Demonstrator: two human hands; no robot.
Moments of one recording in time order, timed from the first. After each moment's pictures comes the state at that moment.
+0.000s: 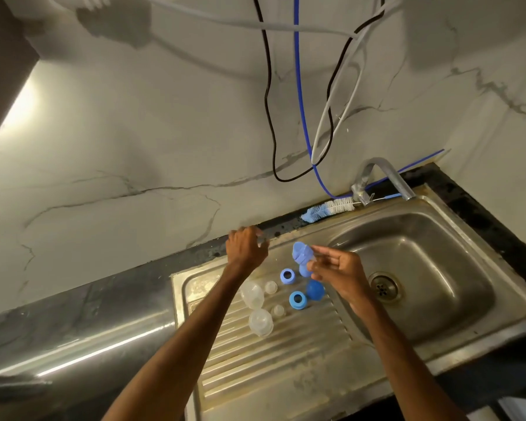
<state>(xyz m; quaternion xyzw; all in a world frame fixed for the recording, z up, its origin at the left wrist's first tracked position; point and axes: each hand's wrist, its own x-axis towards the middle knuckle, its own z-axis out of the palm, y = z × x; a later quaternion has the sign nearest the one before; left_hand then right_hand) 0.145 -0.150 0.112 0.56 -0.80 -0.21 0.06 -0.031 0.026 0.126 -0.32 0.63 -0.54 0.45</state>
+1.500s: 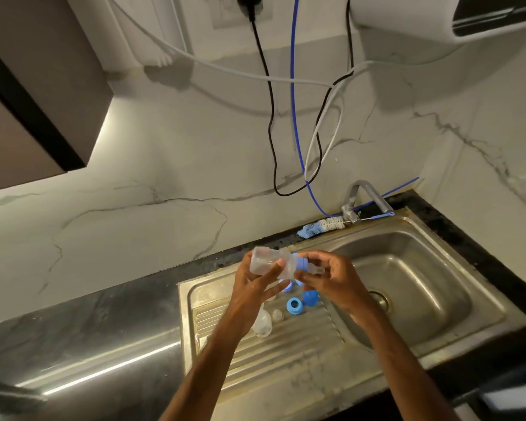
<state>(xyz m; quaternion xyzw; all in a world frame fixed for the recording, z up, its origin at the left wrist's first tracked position) 0.193 0.015 0.225 0.41 -0.47 -0.70 0.34 0.008 0.082 0.213 -0.45 0.61 -0.52 0.39</state>
